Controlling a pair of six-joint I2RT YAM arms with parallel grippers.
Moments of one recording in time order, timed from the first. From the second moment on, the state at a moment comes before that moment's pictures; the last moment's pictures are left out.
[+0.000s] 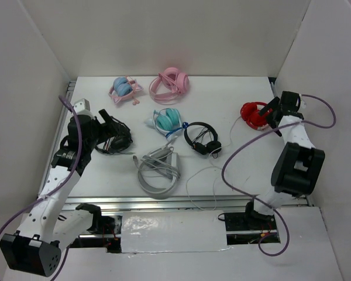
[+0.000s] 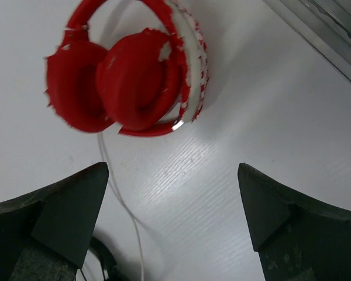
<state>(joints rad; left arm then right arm) -0.15 0.90 0.87 -0.40 -0.14 -0.53 -0.31 1.55 1.16 -0.39 0.12 0.57</state>
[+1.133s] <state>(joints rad) -0.15 1.06 0.87 -0.32 -0.15 -0.53 -0.35 2.14 1.59 -0.41 0.20 0.63</state>
